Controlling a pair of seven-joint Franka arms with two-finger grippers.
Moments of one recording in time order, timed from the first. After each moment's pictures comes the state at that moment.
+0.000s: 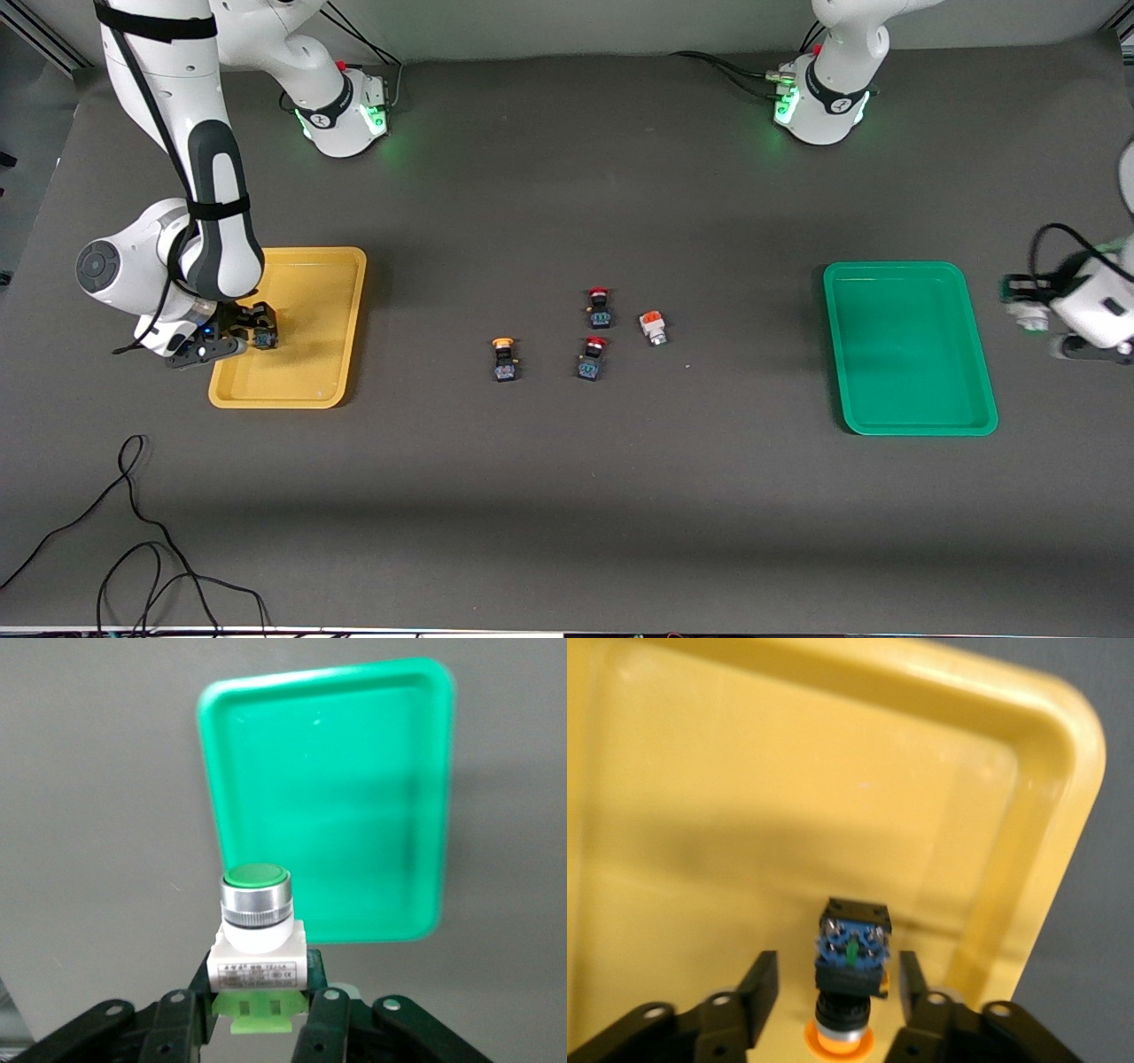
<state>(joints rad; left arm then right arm) 0.33 0.19 -0.19 -1.75 0.20 1.75 0.21 0.79 0.49 -0.95 -2.27 0.62 2.39 -0.85</state>
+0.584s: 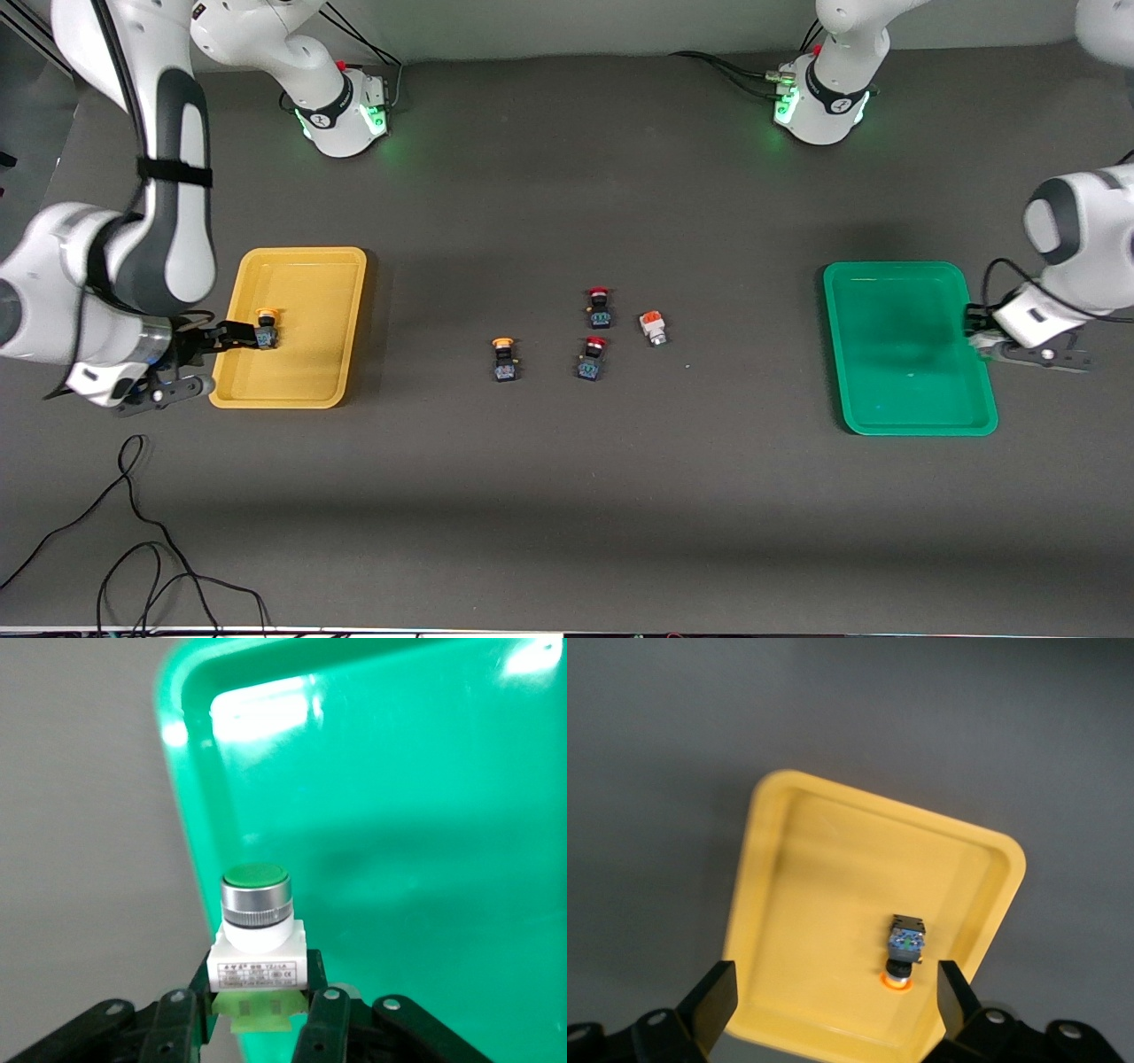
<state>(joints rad) 0.47 0.30 -0.19 -2.21 0.21 2.47 0.27 0.80 0.47 -0.98 -1.69 0.37 1.77 -0.52</state>
